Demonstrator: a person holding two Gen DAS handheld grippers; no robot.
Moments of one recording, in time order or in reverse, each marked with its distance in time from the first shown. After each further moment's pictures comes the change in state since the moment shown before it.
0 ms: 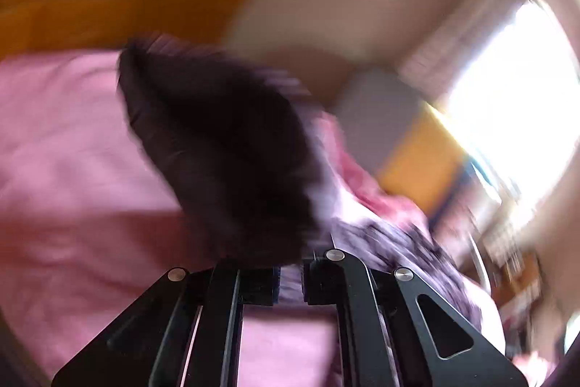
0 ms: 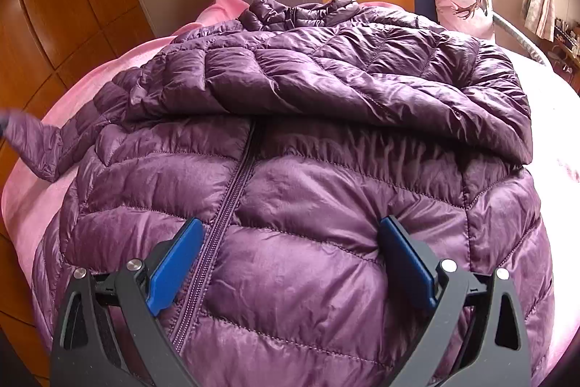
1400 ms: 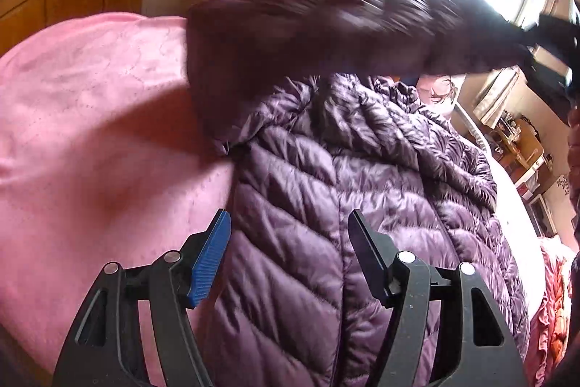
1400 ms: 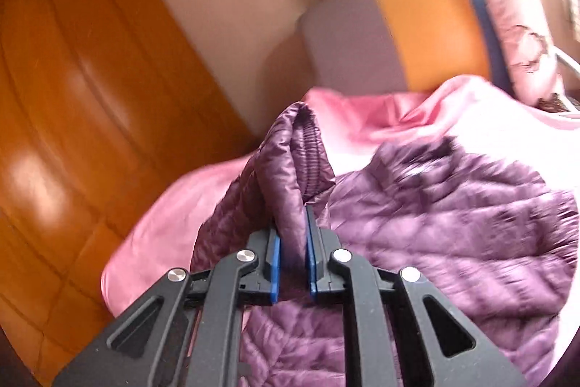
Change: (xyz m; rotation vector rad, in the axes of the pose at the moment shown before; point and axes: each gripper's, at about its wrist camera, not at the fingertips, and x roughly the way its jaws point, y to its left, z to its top) left arm 0.027 -0.078 -0.137 0.250 0.317 -0.020; right arm -0.095 0.048 0.162 0.129 -0.267 0.360
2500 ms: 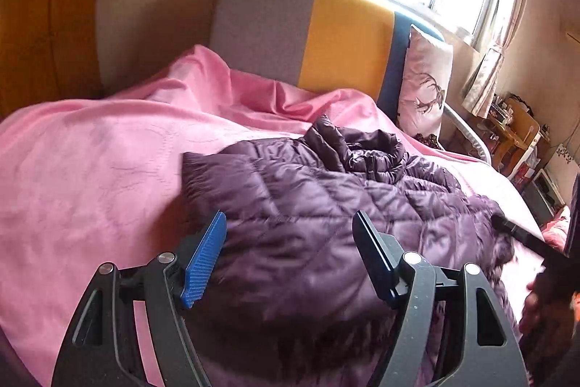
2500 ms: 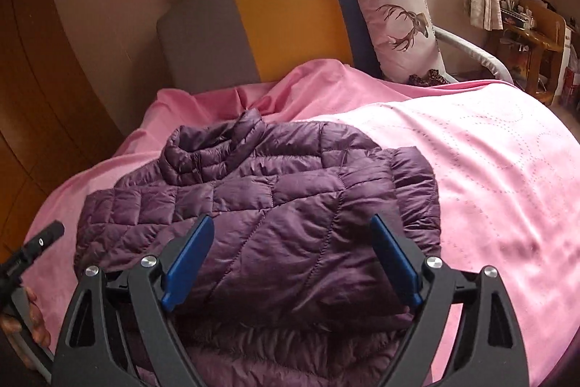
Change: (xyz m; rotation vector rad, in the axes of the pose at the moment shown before) left arm 0.095 -0.072 0.136 0.161 -0.029 -0.034; right arm -0.009 -0.161 -0.042 0.011 0.047 -0.471
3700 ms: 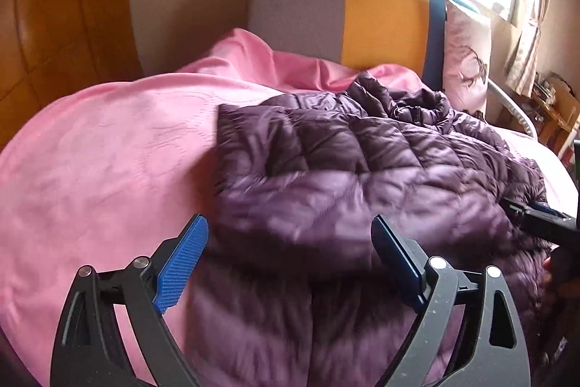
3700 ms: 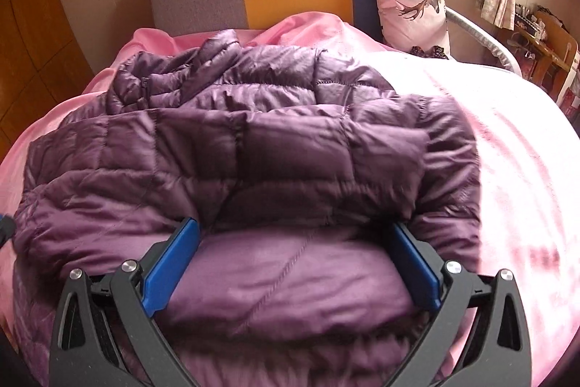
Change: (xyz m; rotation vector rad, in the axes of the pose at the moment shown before) left arm -0.014 -0.003 -0.063 0.022 0.009 0.227; right arm 0.070 0.001 -0.021 -0.085 0.126 -0.084
